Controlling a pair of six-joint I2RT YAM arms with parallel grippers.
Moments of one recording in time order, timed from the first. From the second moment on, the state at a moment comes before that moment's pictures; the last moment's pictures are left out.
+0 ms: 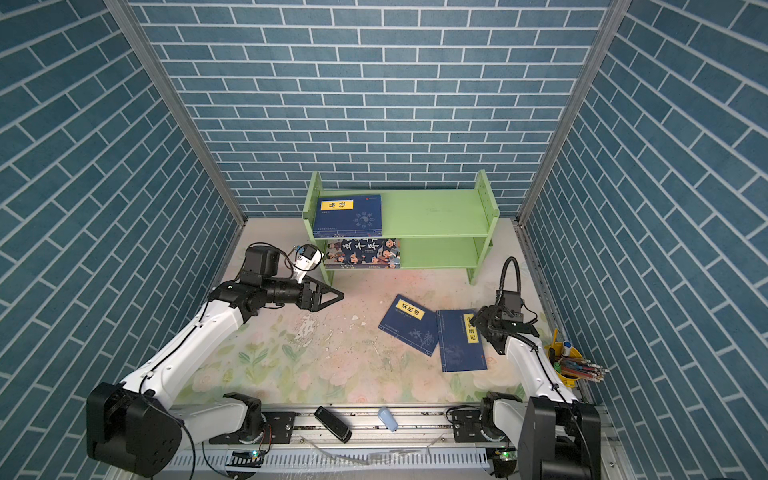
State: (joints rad) left arm -0.27 1.21 0.96 -0.52 0.87 -0.12; right arm -0.07 1.08 0.50 -0.45 -0.11 0.68
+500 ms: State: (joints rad) left arm -0.27 1.21 0.96 -0.57 0.85 -0.14; right arm -0.10 1.16 0.51 -0.47 -0.30 0.61
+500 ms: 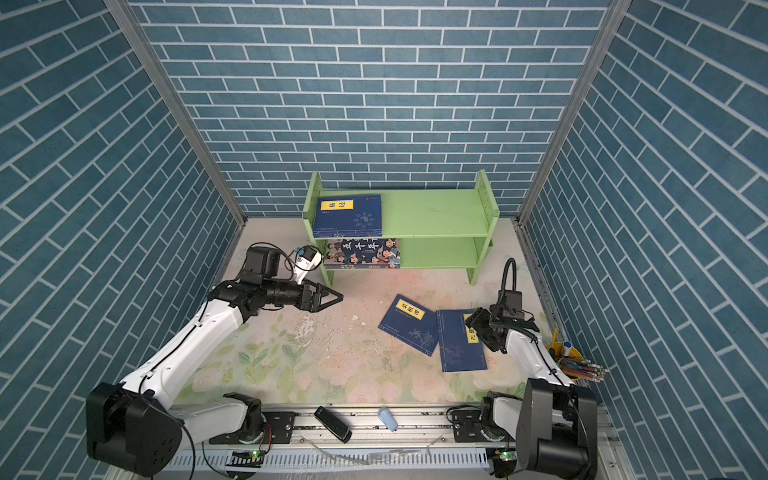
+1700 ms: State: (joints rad) left arm -0.52 1.48 0.81 -0.21 0.90 -0.37; right arm 0.22 1.07 0.44 -0.43 -0.49 0.71
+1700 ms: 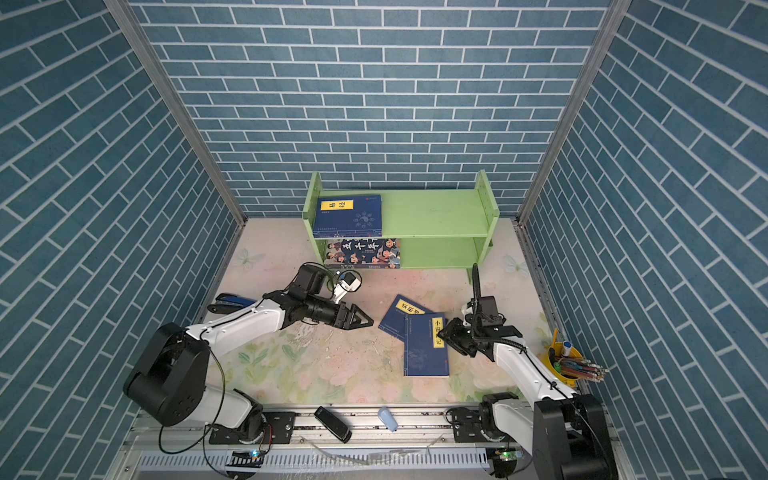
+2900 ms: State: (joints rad) left arm -0.60 1.65 0.71 -0.04 0.89 -0.41; right arm 0.38 0.96 0.30 -0.37 -0.49 0.83
